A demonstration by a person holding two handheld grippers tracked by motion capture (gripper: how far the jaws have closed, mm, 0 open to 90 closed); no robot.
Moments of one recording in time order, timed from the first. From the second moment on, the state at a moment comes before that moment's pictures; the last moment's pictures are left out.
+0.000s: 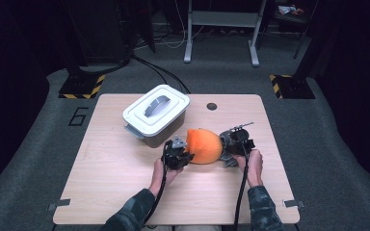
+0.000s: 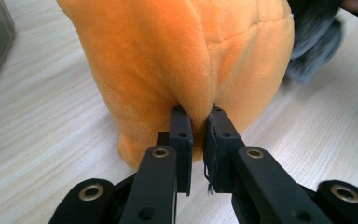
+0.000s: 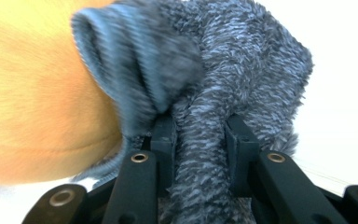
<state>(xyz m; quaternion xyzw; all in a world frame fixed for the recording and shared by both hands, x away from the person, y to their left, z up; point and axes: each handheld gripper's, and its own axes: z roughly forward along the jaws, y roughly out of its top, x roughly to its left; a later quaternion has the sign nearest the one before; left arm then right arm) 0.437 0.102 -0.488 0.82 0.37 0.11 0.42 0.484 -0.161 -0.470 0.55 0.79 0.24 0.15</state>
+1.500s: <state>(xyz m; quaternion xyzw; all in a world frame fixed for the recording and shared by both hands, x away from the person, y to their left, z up) 0.430 0.096 -0.481 0.83 0.35 0.15 0.41 0.452 -0.121 -0.405 0.47 0.79 0.34 0.18</state>
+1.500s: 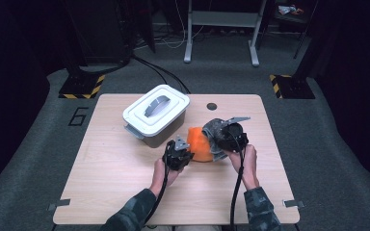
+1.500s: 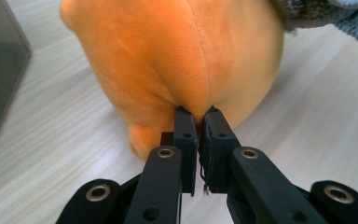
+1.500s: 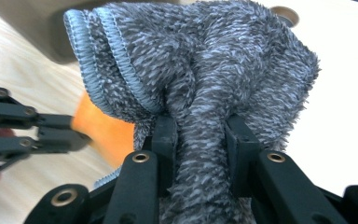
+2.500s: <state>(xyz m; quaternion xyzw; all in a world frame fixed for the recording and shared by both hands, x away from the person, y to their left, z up) 0.428 0.101 -0.481 0.82 0.36 0.12 0.43 0.456 -0.100 -0.418 0.46 0.81 0.31 0.19</state>
